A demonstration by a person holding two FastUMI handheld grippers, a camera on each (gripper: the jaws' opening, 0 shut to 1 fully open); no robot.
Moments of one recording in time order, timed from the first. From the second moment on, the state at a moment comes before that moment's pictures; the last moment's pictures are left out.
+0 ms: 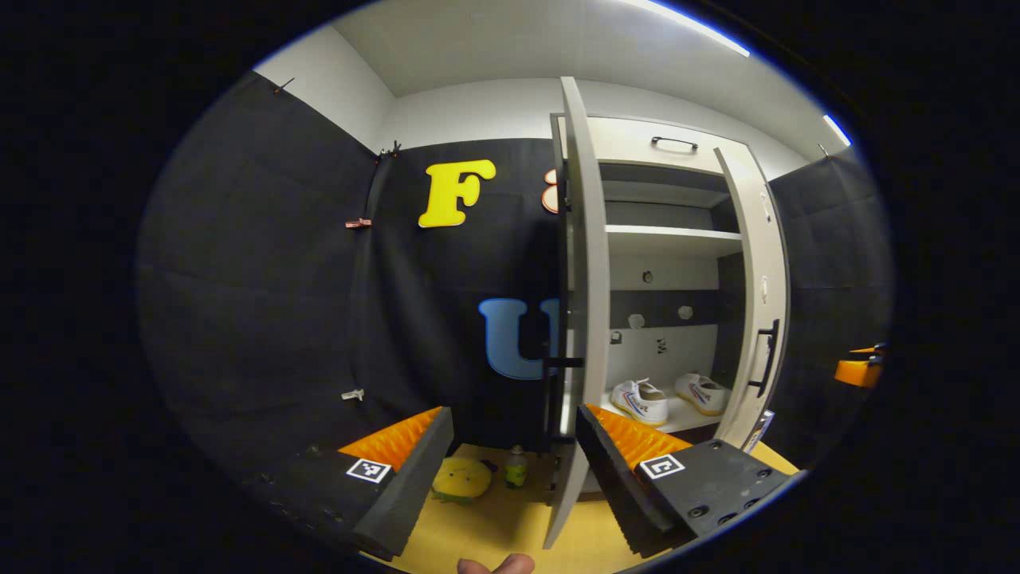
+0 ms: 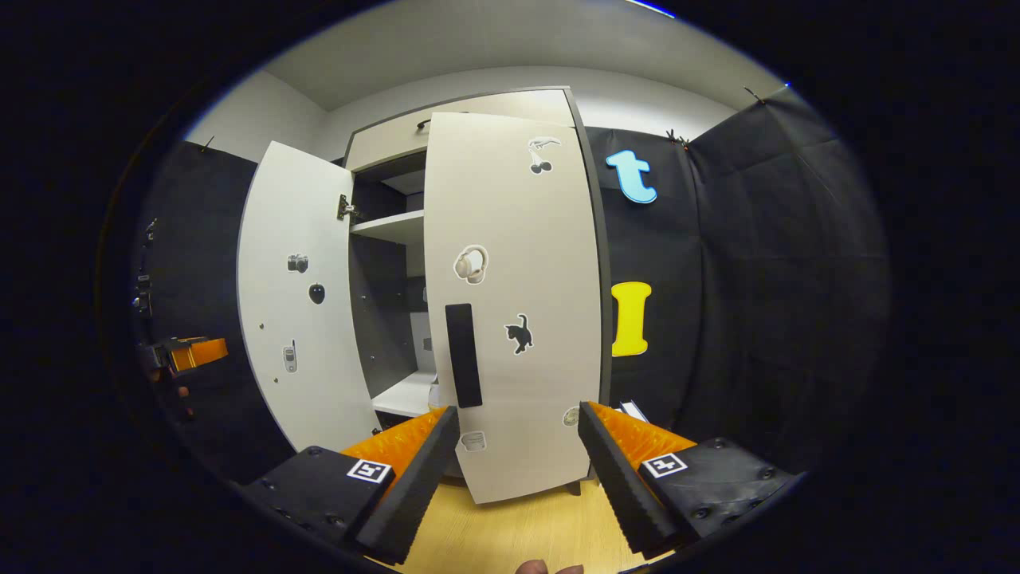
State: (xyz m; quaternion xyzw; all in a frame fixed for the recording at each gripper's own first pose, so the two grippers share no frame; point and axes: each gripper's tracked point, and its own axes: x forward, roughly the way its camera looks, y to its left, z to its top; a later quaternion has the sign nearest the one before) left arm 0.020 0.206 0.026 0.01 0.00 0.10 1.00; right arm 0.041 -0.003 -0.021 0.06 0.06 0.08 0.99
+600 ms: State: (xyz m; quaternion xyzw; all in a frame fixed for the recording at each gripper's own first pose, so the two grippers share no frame) left arm 0.082 0.237 -0.028 -0.02 0.04 0.08 1.00; right arm 0.038 -0.020 -0.008 0.05 0.05 0.05 1.00
